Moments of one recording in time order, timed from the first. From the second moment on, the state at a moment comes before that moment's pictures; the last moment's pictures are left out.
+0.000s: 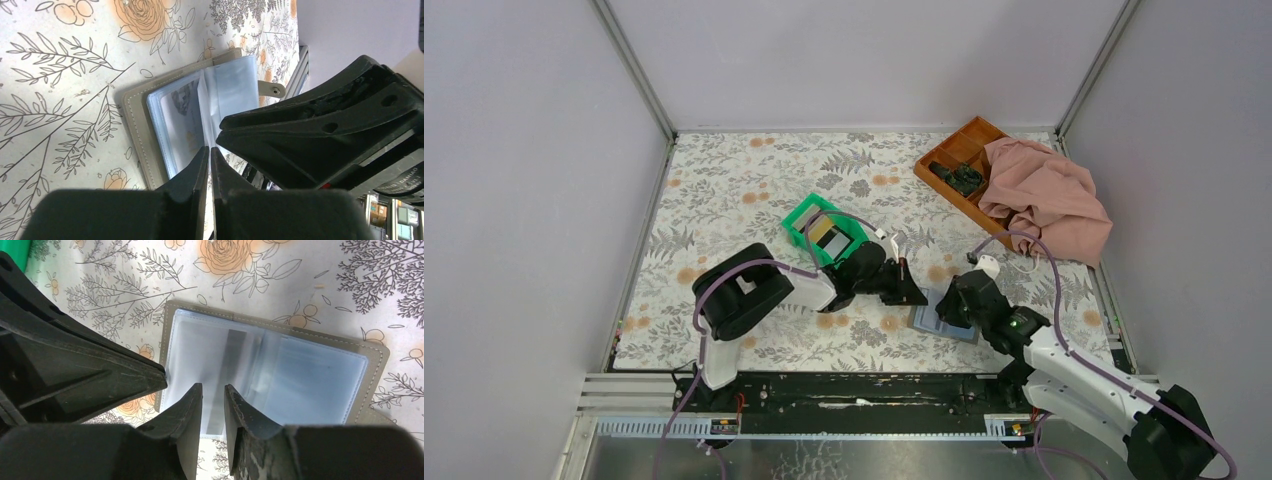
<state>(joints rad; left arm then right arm) -0.92 1.94 0.86 0.61 0.40 -1.00 0.65 0.79 0.31 -0.34 0.19 0.78</state>
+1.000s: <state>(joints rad) -0.94 1.99 0.95 0.61 0.41 -1.00 0.65 0.91 0.36 -0.49 0.32 0.89</state>
